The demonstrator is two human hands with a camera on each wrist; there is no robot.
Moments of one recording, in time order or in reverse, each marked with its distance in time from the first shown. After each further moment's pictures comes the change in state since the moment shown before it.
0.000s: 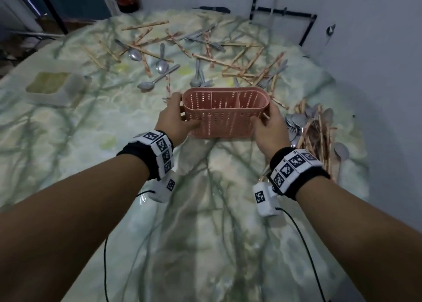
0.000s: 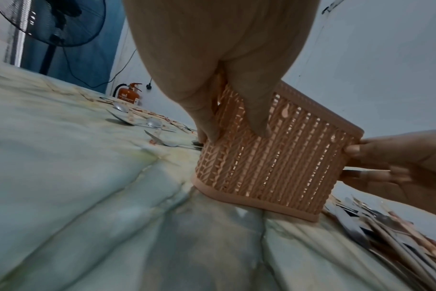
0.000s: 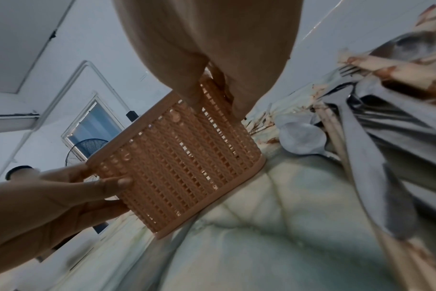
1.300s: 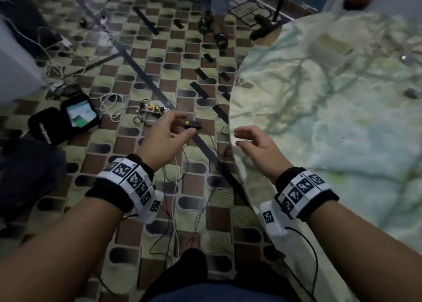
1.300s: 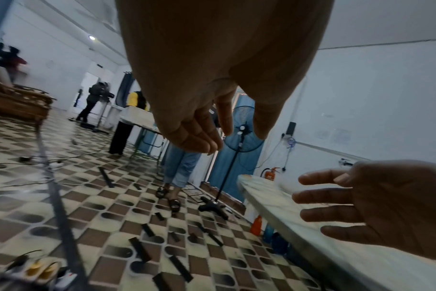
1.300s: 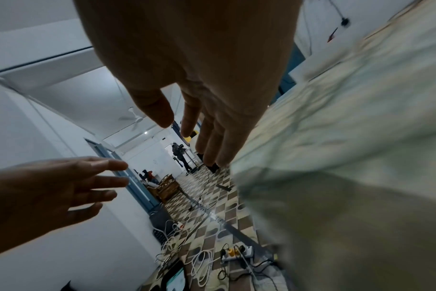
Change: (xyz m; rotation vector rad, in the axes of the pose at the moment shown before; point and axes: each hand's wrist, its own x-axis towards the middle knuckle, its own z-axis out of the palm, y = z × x) left_hand -0.456 -0.259 -0.421 -0.039 0.530 -0.414; right_hand -0.415 -0.116 0.412 -0.068 -1.153 -0.224
